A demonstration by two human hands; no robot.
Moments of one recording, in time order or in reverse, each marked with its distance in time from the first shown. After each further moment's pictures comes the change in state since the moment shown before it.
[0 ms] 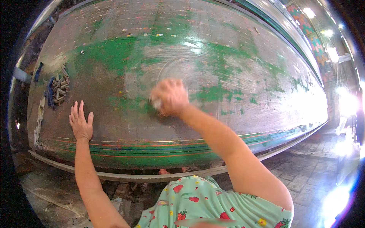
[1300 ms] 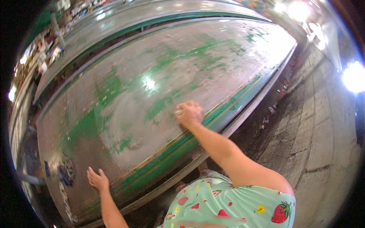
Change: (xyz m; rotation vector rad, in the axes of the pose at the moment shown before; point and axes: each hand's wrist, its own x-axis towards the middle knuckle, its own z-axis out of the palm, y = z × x) left_hand -0.012 0.075 -0.020 -0.074 -0.109 -0.201; right_hand -0.229 0.020 -0.126 -0.274 0.319 1.217
